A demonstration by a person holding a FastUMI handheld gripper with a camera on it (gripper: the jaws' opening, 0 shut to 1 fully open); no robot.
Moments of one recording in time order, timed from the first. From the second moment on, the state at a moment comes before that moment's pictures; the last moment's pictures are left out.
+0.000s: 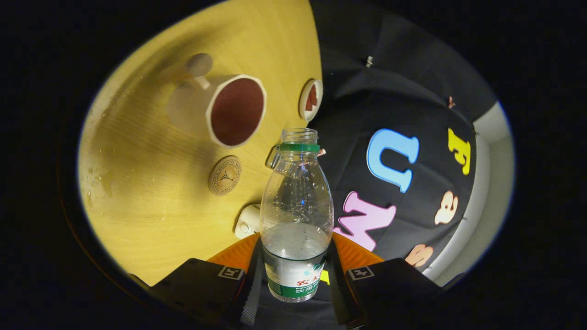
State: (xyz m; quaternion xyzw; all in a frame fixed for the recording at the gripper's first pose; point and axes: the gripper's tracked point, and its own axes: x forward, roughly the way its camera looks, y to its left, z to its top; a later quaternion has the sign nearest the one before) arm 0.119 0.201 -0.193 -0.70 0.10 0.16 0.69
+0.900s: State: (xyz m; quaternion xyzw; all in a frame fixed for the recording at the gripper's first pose) arm 0.170 0.182 -0.129 -0.03 0.07 0.14 0.99
